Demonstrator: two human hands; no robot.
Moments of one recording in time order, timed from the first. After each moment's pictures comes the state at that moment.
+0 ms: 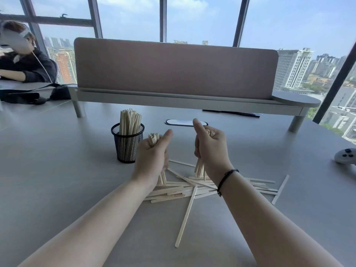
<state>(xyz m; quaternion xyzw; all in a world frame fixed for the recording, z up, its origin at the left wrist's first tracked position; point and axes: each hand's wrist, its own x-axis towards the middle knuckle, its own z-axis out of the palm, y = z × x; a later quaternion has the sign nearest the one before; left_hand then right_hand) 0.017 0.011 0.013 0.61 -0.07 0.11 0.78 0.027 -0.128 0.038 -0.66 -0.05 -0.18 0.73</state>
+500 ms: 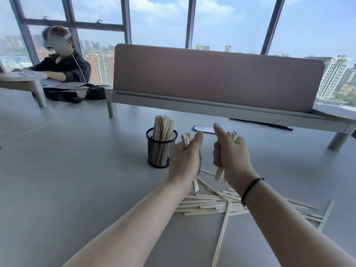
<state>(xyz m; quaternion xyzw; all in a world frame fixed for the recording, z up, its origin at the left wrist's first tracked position) 0.025 0.016 0.026 0.60 0.00 0.11 0.79 0.041 -0.092 0.048 -0.68 -0.05 -0.13 0.72</state>
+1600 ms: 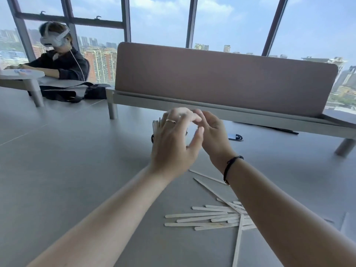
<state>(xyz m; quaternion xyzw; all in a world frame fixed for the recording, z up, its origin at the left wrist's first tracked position) 0.054 0.082 0.052 0.78 -0.21 0.48 0.34 0.096 -0.036 0.070 -0.74 -0.14 -0.12 0.65</state>
